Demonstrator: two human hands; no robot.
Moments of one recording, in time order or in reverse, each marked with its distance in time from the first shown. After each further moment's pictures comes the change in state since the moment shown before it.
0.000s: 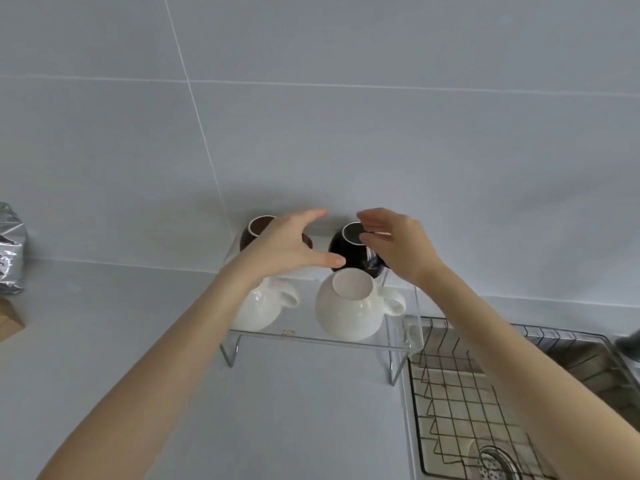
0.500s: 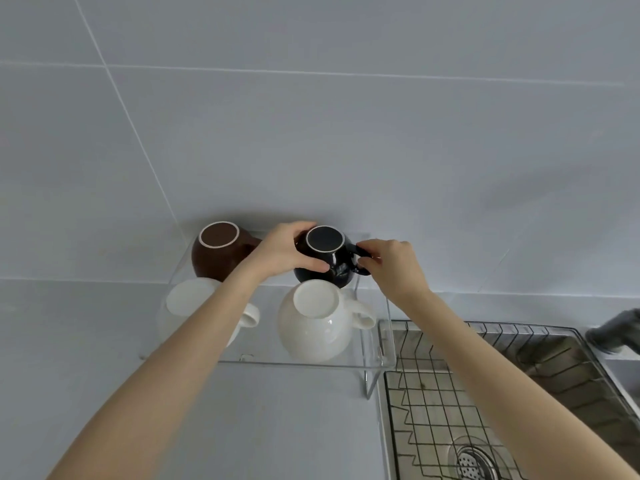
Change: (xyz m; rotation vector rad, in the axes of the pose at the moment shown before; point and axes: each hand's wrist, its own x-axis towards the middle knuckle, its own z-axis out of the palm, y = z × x) left_hand 0.080 -0.022 0.055 -0.256 -0.098 -0.004; right_hand 0.016 0.076 -0.004 -0.270 0.068 0.094
